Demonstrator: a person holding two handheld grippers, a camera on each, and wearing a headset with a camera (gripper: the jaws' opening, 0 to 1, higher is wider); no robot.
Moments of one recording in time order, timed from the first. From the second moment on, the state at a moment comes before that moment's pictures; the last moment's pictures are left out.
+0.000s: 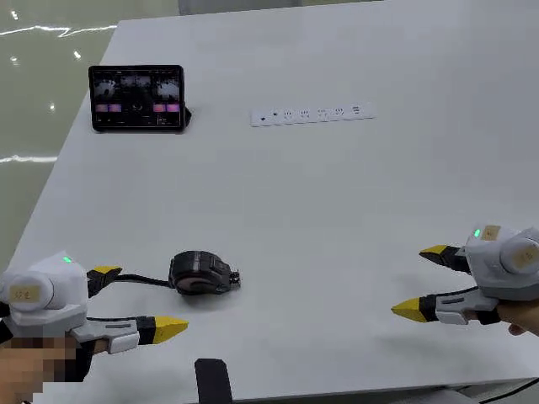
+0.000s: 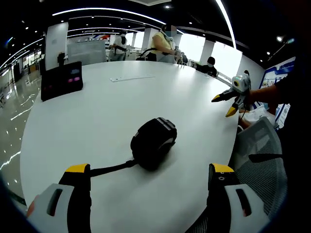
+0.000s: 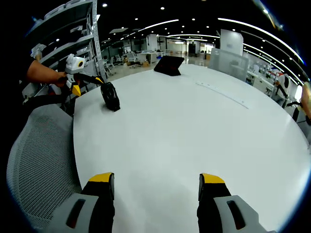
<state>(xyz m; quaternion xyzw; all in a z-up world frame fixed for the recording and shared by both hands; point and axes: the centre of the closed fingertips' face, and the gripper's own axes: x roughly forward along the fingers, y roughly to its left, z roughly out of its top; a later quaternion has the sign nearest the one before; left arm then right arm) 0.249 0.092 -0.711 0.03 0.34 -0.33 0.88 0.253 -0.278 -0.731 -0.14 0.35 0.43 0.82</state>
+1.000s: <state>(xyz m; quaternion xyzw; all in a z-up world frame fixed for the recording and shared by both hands) 0.248 0.110 -0.711 0.05 0.35 -0.34 0.87 0.244 -0.333 -0.721 -0.14 0.34 0.40 0.84</state>
